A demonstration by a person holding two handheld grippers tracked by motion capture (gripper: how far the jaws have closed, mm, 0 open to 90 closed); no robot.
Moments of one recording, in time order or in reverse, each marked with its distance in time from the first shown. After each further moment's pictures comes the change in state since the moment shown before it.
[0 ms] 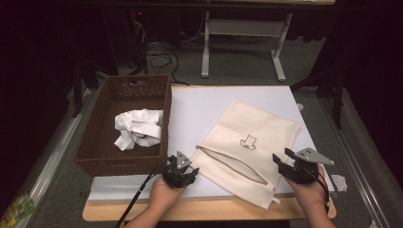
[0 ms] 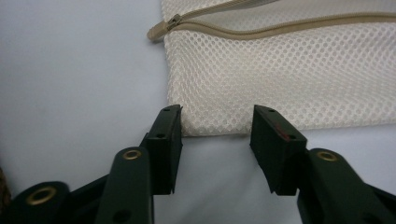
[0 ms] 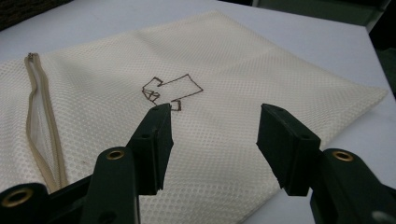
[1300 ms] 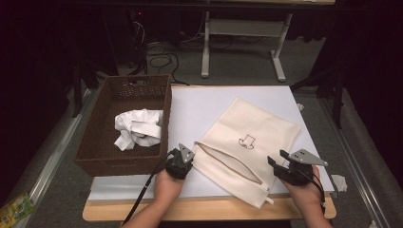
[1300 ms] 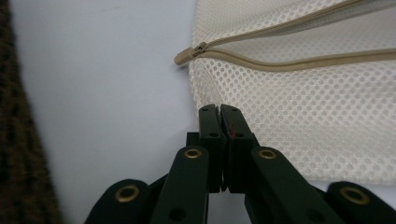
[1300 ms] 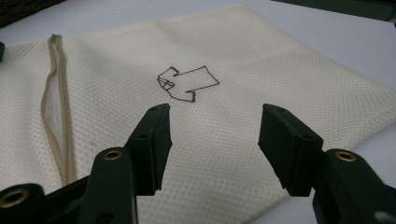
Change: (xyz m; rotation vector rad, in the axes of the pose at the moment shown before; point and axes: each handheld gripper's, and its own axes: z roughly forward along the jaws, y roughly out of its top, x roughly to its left) left arm 0.005 0.015 0.014 -0.043 0.195 0.018; right arm 0.011 -0.003 0.006 0.017 0.026 -0.035
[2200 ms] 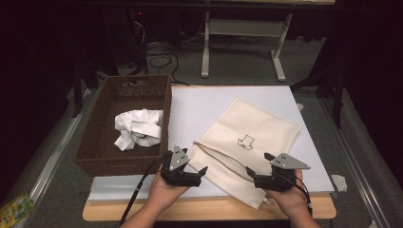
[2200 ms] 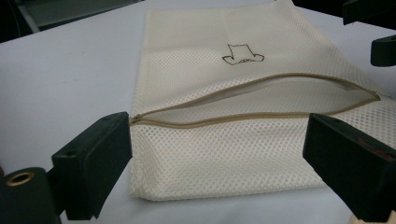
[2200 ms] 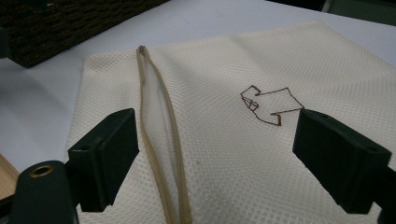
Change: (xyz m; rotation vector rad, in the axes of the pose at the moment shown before) left arm -0.002 0.016 -0.059 -0.198 -0.264 0.009; right arm 0.050 0.011 0.004 -0.025 0.169 -0.052
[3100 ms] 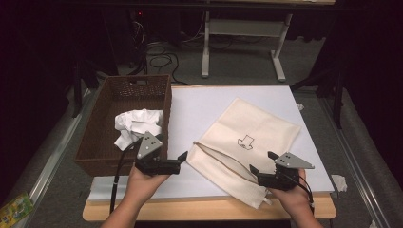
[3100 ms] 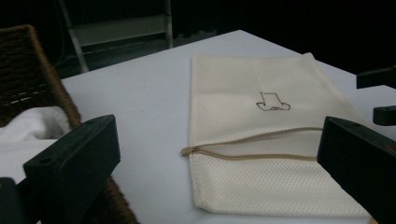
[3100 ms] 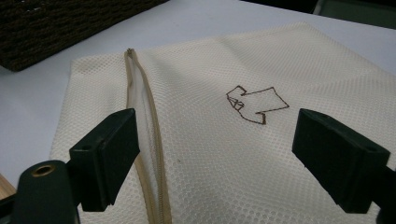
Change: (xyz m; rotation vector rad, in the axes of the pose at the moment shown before) left arm 0.044 0.032 -0.063 -0.115 0.094 -0.093; right arm -0.010 -0.003 -0.003 -0.019 -0.015 0.008
